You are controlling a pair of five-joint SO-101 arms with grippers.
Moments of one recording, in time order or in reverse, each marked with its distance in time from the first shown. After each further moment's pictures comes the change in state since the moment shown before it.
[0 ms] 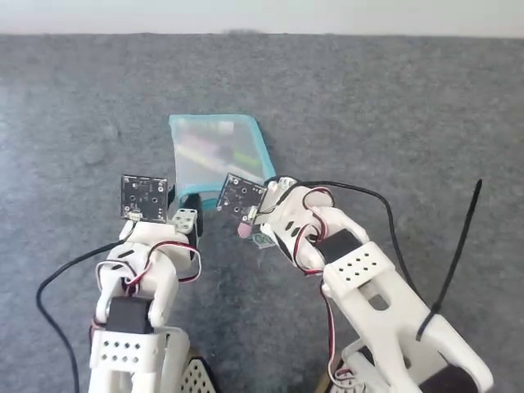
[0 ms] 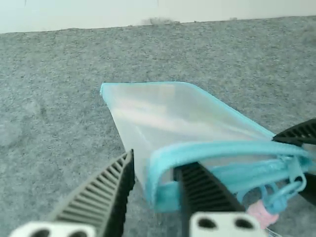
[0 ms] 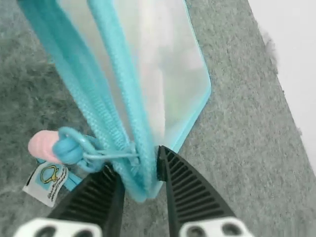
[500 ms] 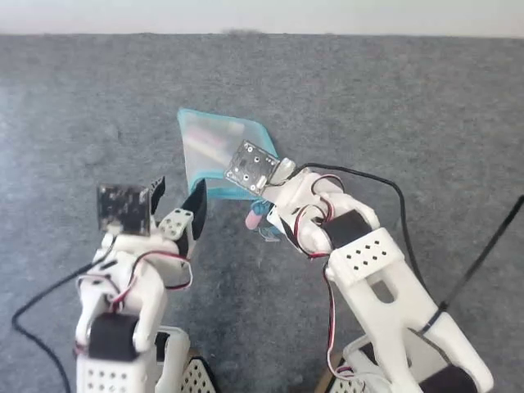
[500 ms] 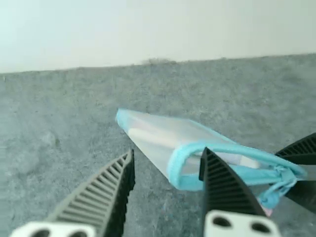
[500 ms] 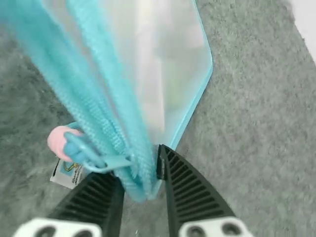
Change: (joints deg) left arm 0.2 -6.4 -11.3 11.0 0.1; right arm 2.3 0.0 -12.5 20.8 -9.3
